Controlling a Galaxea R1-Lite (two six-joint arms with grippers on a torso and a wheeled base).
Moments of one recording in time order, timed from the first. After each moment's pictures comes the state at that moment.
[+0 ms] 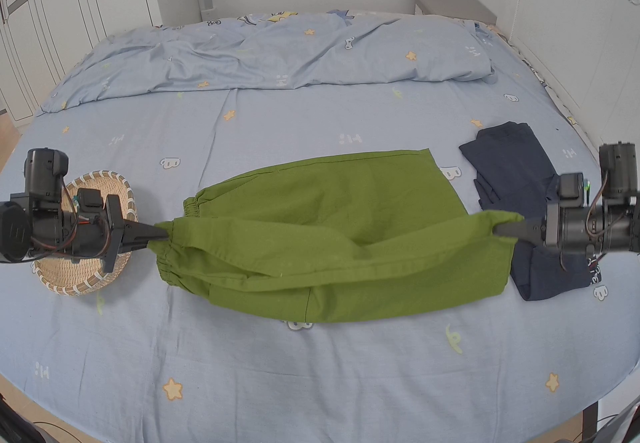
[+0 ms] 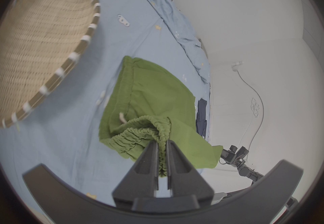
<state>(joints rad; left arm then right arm) 0.10 1.66 -0.90 -0.09 -0.77 -0.60 0.10 1.57 -0.81 -0.18 0.72 0.27</state>
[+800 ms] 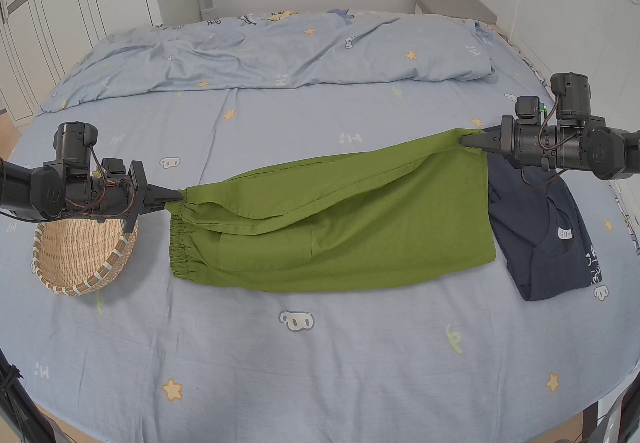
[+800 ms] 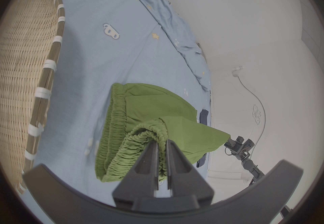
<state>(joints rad) 0.10 1.92 -1.22 -0.08 -0.76 -0.62 0.09 1.94 -1.45 -0.08 0.71 0.26</state>
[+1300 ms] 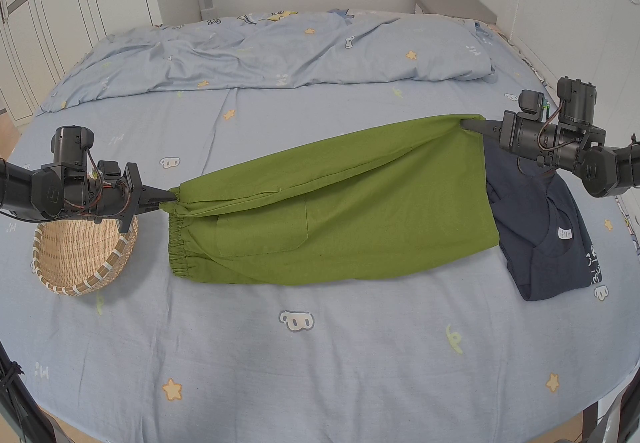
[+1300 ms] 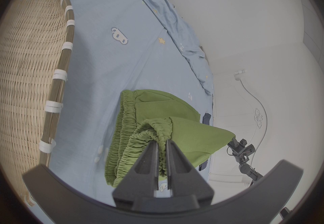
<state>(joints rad) 0.14 1.95 -1.24 -0.09 -0.76 -0.61 0.07 1.97 -1.36 -0.44 0.73 0.27</state>
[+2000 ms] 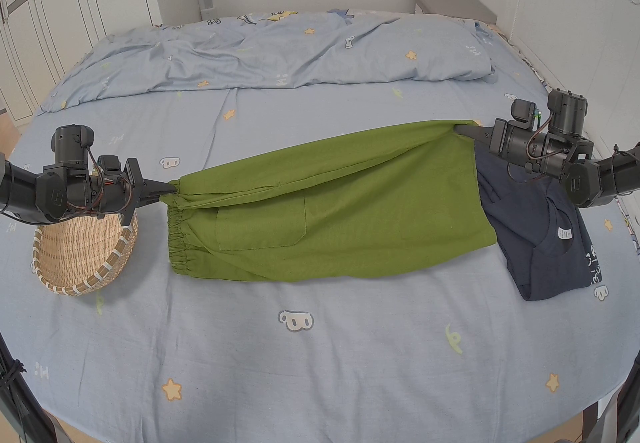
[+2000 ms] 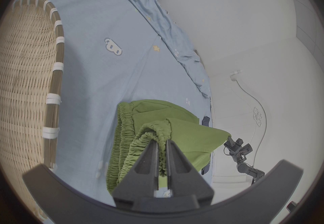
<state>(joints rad) 0.14 1.98 -1.25 -0.20 -0.76 -0.61 0.06 2.05 -1.35 -0.58 0.71 0.32</state>
